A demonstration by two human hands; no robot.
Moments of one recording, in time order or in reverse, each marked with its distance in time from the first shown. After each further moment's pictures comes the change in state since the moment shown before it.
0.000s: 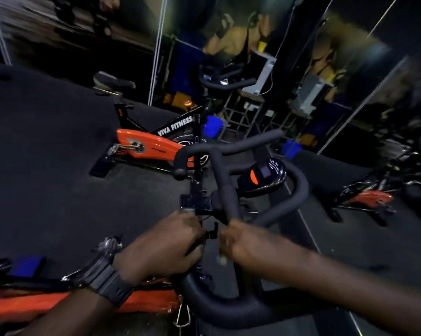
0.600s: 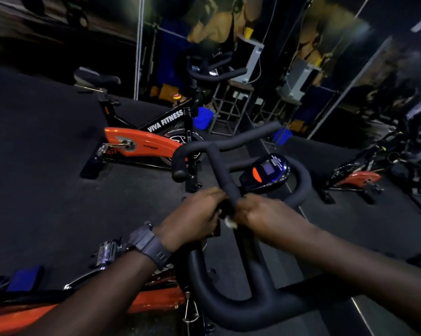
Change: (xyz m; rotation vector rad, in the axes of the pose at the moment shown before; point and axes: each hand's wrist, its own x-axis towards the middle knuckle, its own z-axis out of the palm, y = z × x) left_hand 0.063 -0.020 0.007 -0.210 0.085 -0.105; right_hand 0.015 0.034 -0.006 0.001 0.097 0.358
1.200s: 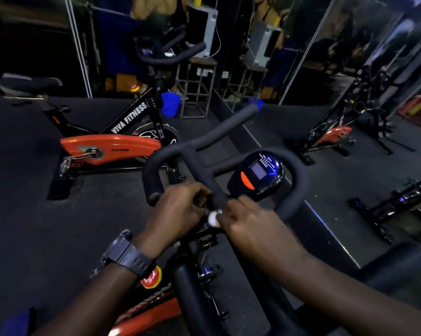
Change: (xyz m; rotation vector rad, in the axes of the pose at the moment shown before) left_hand 0.054 -0.034 -0.017 -0.126 -0.035 -0.203; right_hand 0.029 -0.026 0.014 -0.065 0.156 0.354
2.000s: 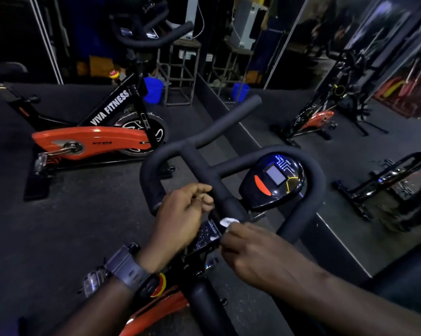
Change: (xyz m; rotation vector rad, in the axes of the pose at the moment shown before) left_hand 0.015 -0.022 0.006 -0.512 -0.013 -0.174; right_hand 0.002 -0.015 0.025 0.074 -0.094 -0.239
